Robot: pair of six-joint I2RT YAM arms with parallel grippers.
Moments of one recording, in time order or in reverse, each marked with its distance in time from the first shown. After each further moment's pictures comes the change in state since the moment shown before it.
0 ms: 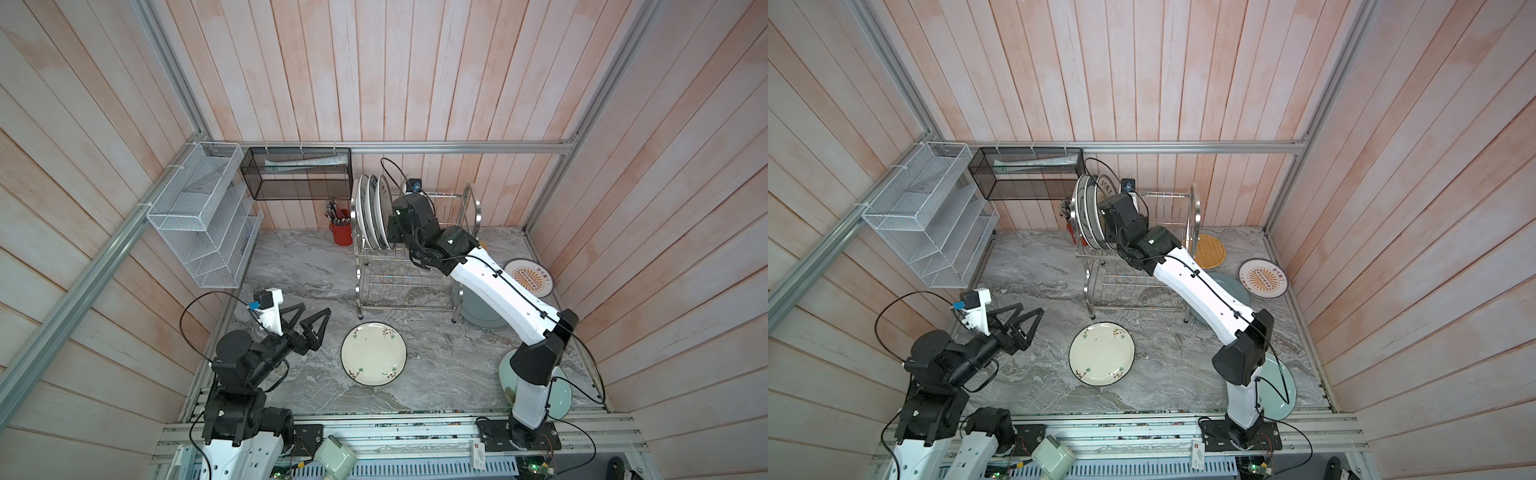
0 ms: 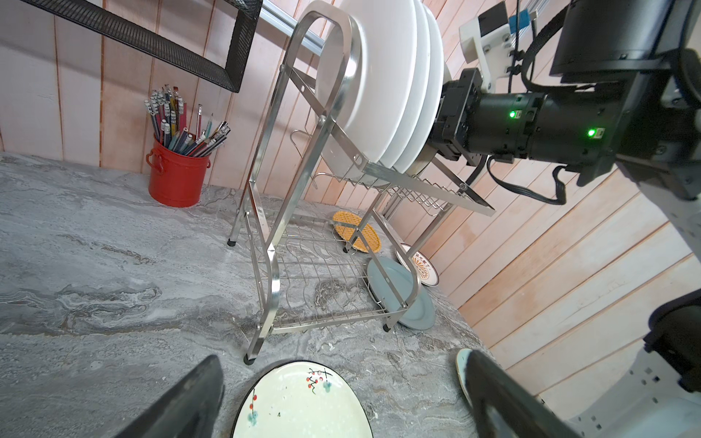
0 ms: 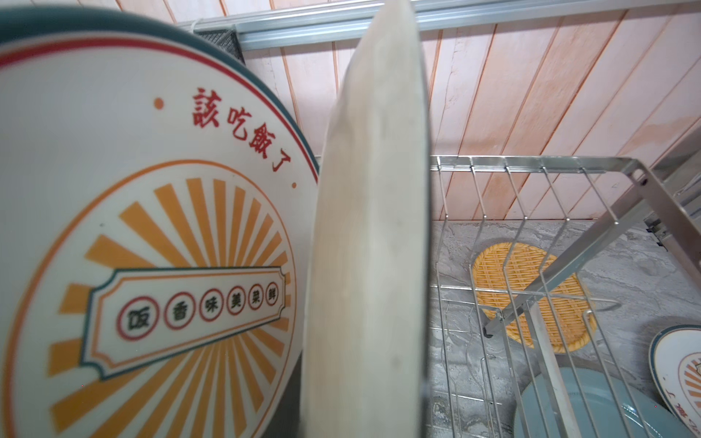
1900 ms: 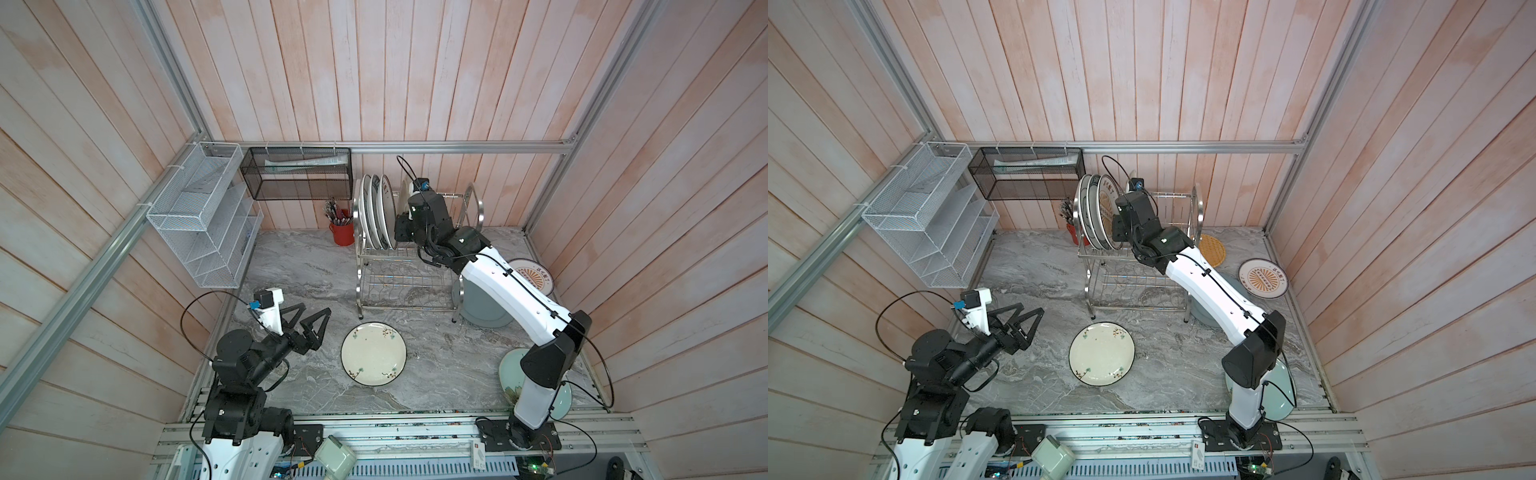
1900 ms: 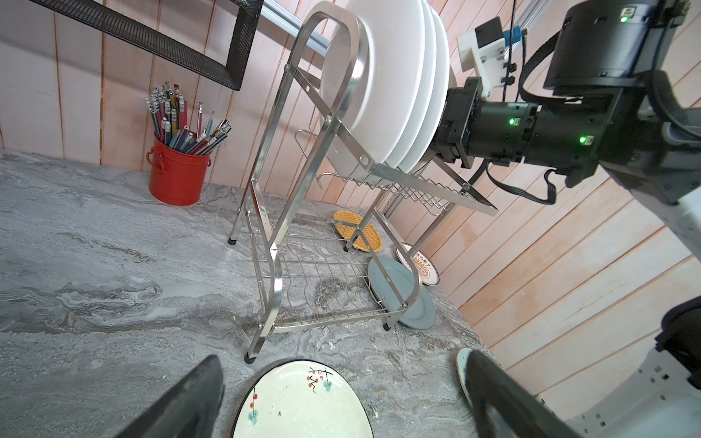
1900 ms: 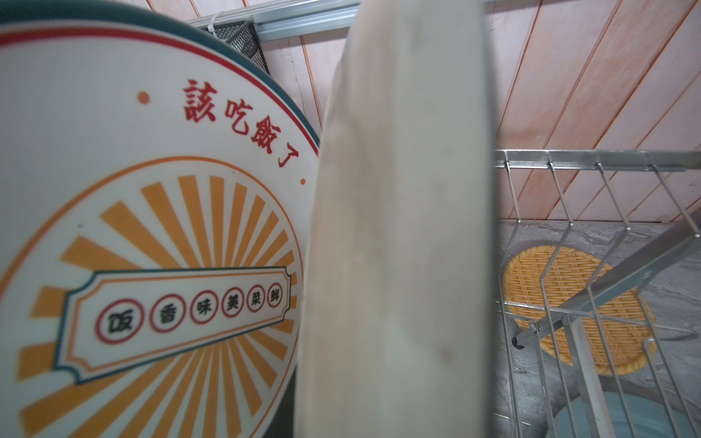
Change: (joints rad) left arm 0.000 0.003 0.000 0.000 0.000 0.000; right arm -0.080 -0.064 -0.123 0.097 -0.175 -0.023
